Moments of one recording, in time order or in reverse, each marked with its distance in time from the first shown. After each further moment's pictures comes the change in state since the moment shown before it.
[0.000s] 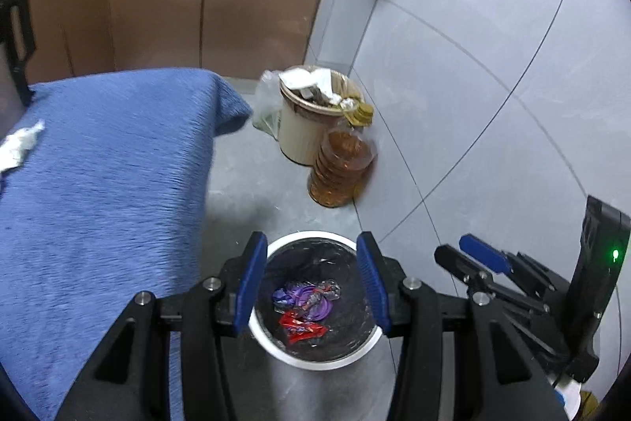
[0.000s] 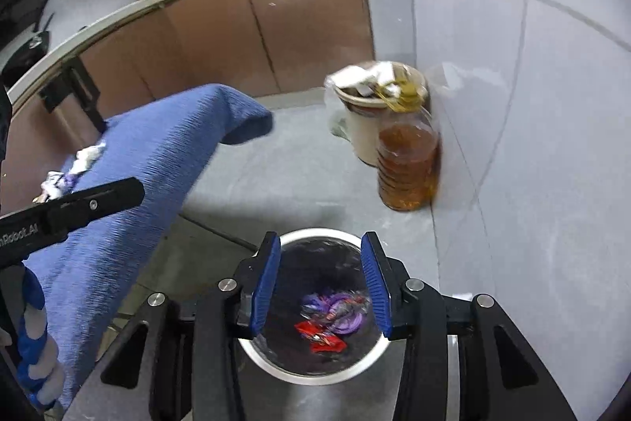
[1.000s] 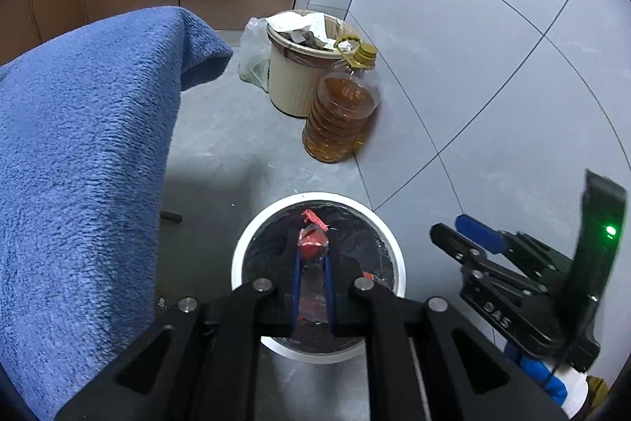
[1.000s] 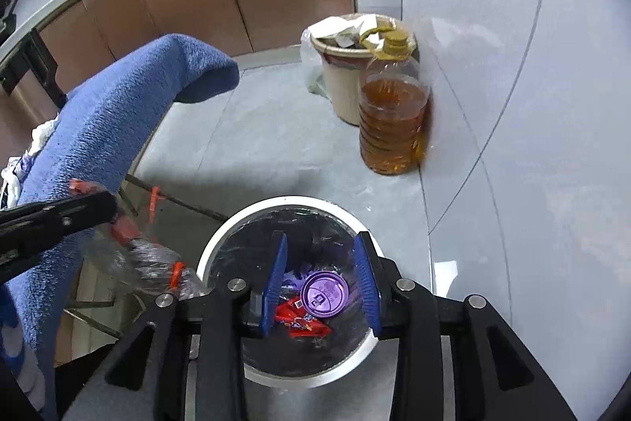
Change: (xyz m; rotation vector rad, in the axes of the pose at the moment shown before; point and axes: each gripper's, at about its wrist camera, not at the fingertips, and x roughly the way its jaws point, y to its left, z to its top) left arm 0.089 -0.006 -0.014 0.038 0.194 -0.027; right arm 0.072 -0.019 -0.020 0.034 0.147 -0.099
